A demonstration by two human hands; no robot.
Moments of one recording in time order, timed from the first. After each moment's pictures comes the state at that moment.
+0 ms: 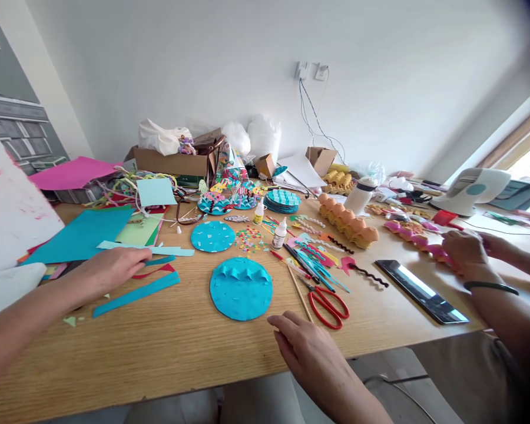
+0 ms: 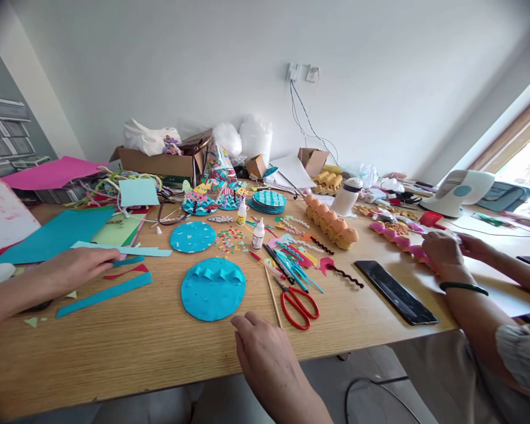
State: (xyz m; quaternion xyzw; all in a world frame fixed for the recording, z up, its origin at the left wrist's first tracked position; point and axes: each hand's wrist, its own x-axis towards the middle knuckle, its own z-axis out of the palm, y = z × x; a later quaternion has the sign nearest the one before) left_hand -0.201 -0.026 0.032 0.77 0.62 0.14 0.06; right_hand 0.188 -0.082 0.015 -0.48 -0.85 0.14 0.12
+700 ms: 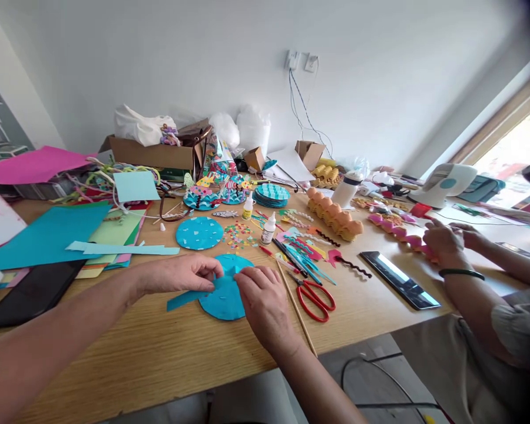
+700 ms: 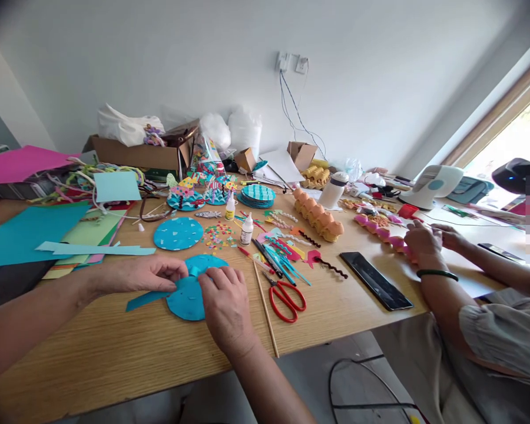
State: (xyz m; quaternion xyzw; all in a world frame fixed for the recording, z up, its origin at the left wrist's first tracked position) left_hand -0.060 0.000 0.056 0.77 0.40 0.08 0.49; right_hand 0.143 -0.036 0.004 -0.42 -0.84 -0.08 0.33
